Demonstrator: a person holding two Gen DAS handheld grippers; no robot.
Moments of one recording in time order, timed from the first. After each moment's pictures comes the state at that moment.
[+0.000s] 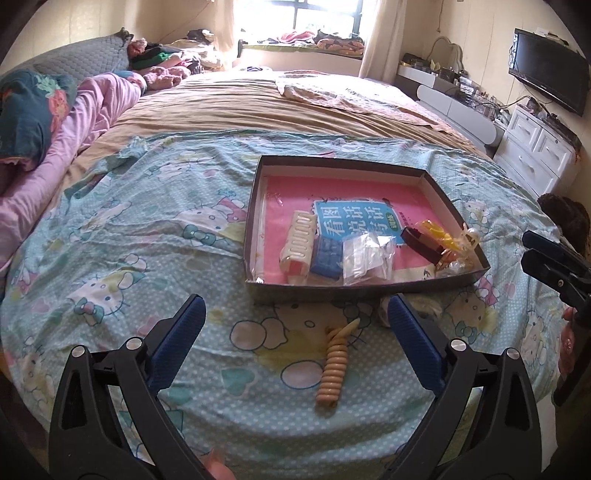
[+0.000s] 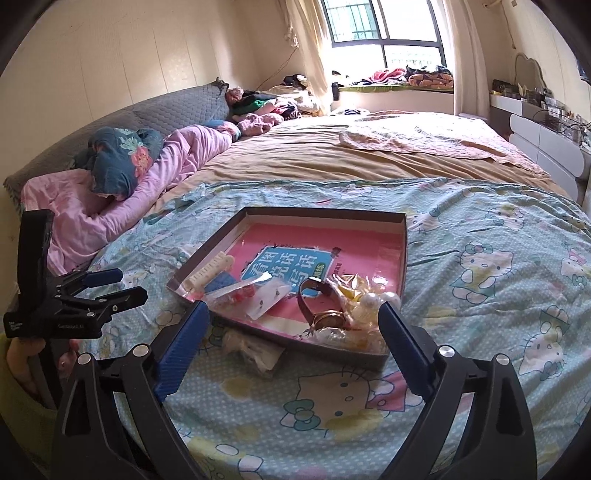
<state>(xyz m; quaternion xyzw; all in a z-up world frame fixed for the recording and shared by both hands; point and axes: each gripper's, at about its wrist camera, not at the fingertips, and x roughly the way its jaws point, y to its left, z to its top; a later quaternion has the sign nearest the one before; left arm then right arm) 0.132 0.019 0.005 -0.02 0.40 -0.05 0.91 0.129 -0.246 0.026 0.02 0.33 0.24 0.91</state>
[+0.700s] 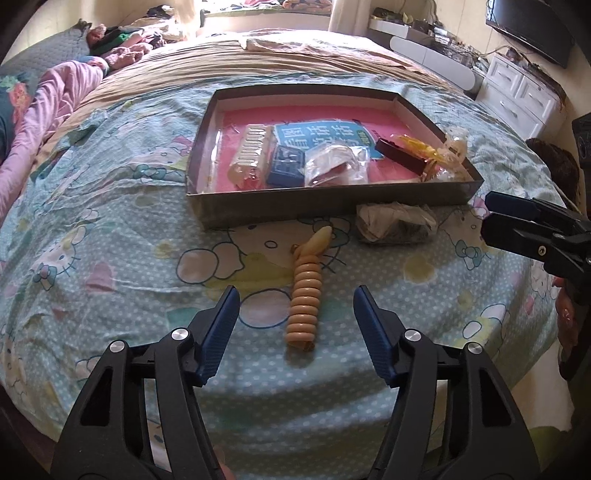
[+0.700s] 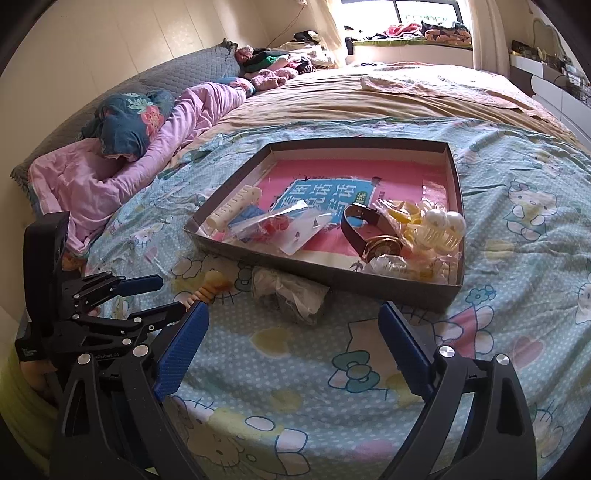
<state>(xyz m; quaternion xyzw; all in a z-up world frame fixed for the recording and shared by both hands) 0.121 -0.013 -0.049 0.02 0.47 -0.11 0.88 0.127 -0.217 -0.025 0.03 0.42 0.27 0.87</state>
